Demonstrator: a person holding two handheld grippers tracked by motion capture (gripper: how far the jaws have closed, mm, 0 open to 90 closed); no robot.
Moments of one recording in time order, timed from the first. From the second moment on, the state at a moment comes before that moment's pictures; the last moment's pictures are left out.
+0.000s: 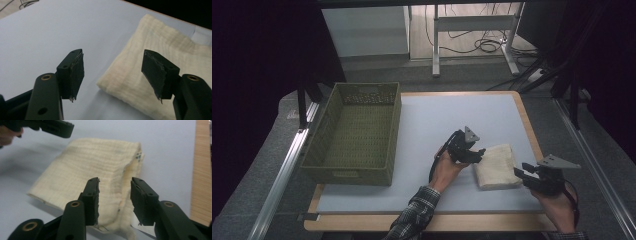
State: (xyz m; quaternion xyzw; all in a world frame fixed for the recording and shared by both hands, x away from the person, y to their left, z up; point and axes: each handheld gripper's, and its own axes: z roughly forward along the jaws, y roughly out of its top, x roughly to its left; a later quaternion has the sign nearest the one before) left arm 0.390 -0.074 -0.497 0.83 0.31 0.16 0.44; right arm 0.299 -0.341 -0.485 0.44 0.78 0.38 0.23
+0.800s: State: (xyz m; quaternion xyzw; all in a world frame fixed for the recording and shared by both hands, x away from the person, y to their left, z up) left arm 0.406 -0.075 -0.525 0.84 0.32 0.16 0.40; right arm 0.302 -0.352 -0.507 0.47 0.78 0.35 0.23
